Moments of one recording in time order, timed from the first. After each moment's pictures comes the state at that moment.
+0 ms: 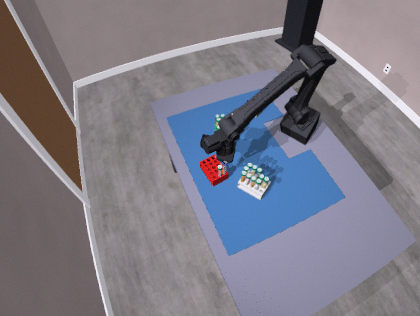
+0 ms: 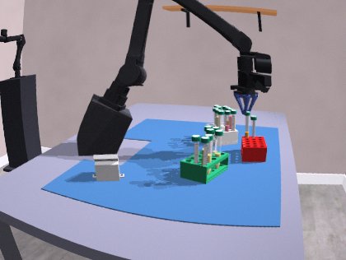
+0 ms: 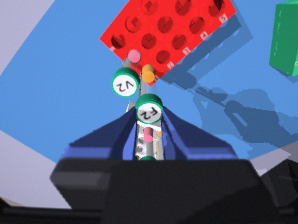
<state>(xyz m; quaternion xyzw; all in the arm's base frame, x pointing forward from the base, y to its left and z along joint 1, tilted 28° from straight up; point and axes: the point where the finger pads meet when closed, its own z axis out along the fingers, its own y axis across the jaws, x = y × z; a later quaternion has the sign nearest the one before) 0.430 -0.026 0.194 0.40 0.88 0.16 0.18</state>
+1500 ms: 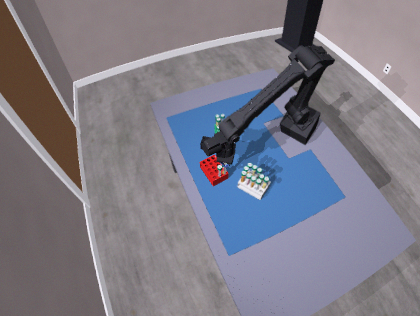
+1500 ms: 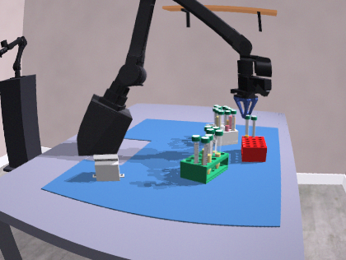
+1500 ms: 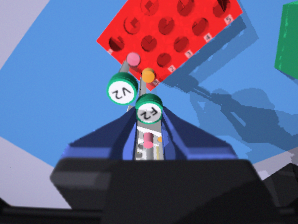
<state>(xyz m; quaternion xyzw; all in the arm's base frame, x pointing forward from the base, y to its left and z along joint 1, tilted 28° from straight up) 0.436 -0.025 0.183 0.40 0.88 0.16 0.18</state>
